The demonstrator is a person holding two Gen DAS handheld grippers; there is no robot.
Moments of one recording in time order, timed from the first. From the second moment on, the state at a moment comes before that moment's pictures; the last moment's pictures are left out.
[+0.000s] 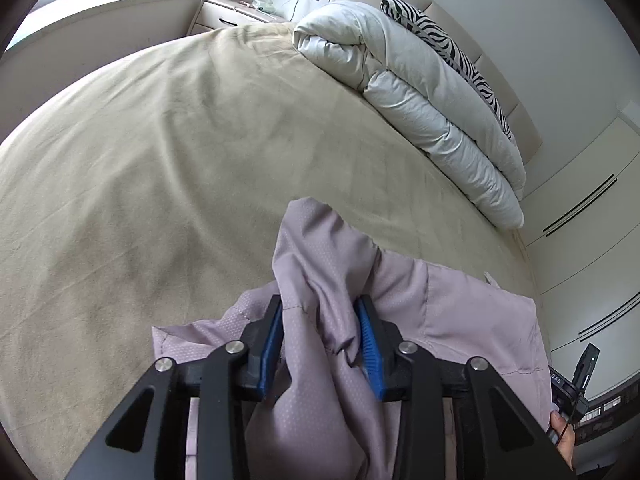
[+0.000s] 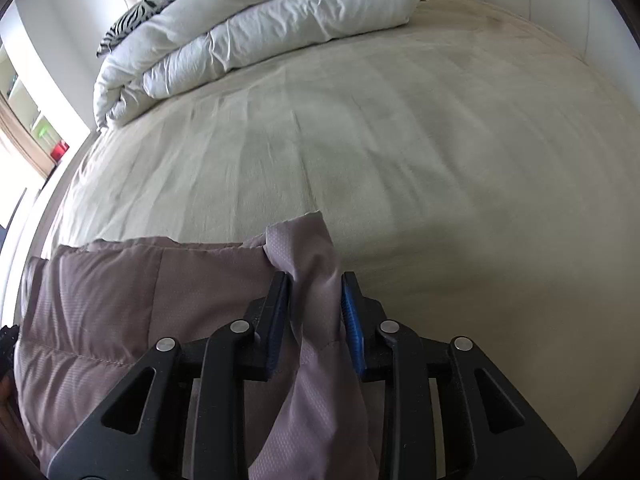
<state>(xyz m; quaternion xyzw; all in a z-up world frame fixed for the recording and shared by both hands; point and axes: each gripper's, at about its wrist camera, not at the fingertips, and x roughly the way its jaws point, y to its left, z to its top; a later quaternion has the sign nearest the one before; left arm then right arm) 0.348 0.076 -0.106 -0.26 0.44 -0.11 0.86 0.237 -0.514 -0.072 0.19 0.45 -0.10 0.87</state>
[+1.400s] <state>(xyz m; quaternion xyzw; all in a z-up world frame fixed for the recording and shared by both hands) 0.355 -0.055 -0.125 -0.02 0.44 -0.14 0.88 0.283 -0.317 -0.108 0.05 0.47 0.03 0.88</state>
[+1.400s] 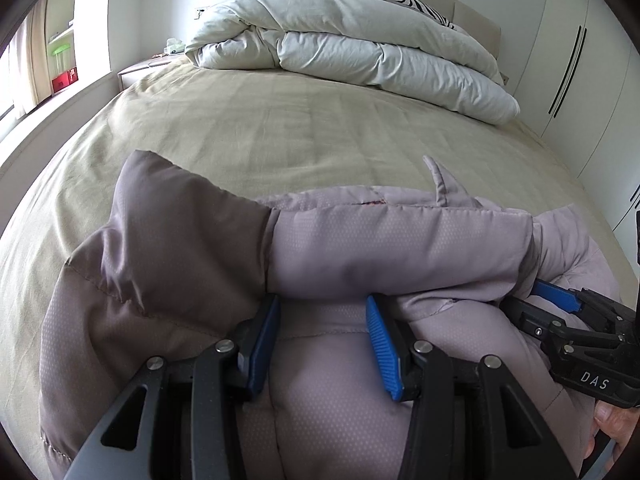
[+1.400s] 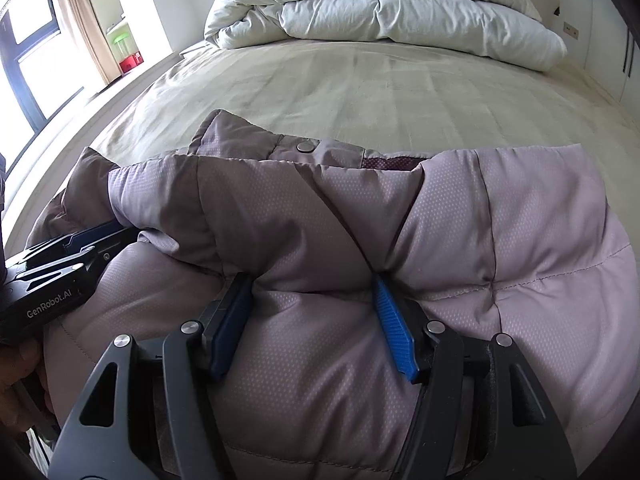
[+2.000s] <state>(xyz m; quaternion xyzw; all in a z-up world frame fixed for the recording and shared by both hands) 0.339 -0.036 -0.115 0.01 0.43 -0.08 0.90 0.313 -0.289 -0.090 0.07 0.49 0.07 0.87</state>
